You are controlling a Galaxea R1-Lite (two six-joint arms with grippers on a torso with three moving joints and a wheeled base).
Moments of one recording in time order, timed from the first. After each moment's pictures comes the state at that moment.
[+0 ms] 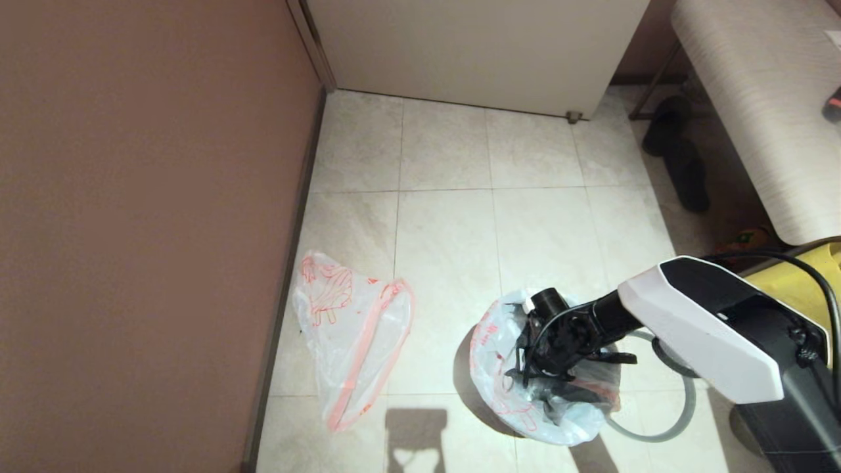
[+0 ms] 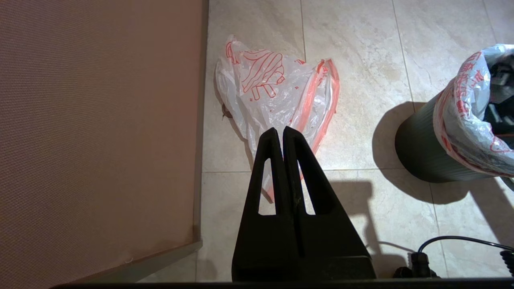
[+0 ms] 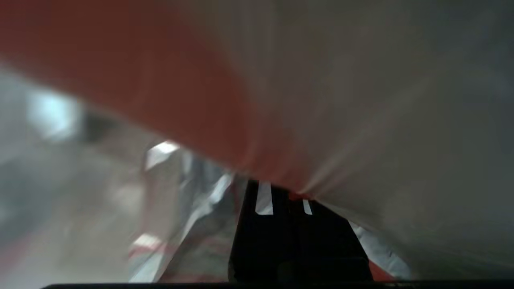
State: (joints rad) left arm 0.00 0.00 0.00 0.00 0.01 -0.01; right arm 0.38 2.60 -1.62 0.15 0.05 0.46
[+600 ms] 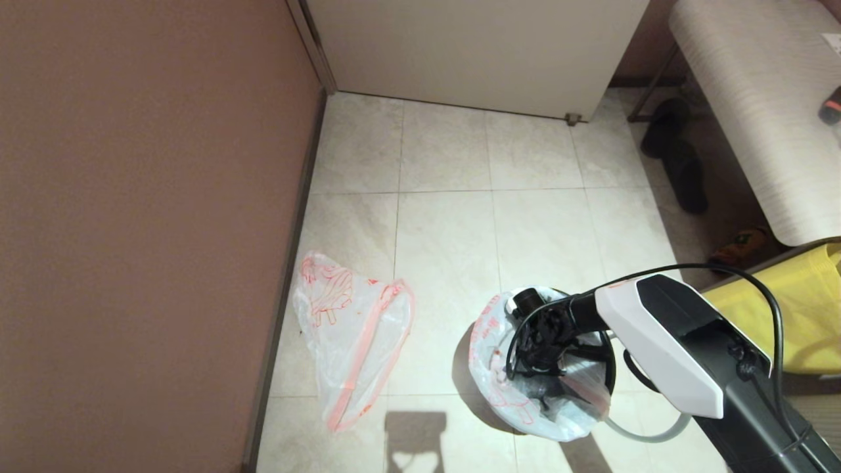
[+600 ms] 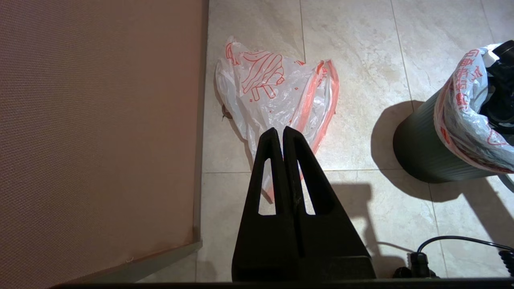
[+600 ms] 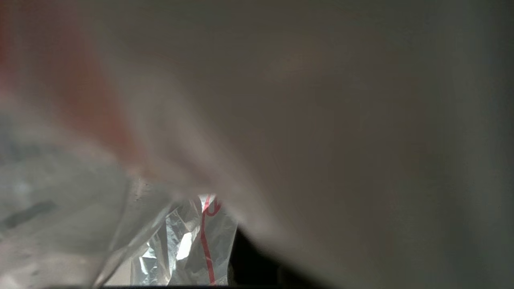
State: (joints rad) left arm 0.00 0.00 0.00 0.00 0.01 -0.01; right arm 0.39 2.77 -1.94 0.44 -0.05 0.44
